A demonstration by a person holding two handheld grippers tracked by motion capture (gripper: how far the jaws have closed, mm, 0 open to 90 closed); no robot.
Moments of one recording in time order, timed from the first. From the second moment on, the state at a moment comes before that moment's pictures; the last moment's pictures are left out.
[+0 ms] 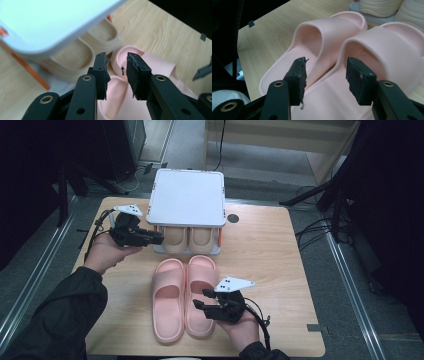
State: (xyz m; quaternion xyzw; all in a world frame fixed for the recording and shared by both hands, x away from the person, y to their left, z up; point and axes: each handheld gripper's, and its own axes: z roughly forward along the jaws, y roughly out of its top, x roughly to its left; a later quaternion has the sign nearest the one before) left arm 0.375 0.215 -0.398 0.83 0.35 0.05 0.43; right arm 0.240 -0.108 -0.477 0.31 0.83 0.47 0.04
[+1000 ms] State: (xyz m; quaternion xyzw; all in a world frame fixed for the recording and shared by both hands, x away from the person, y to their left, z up) left arm 0.363 0.233 -0.414 0.83 0.36 0.04 0.43; right arm 0.266 -0.045 -0.517 0.40 0.80 0.43 0.10
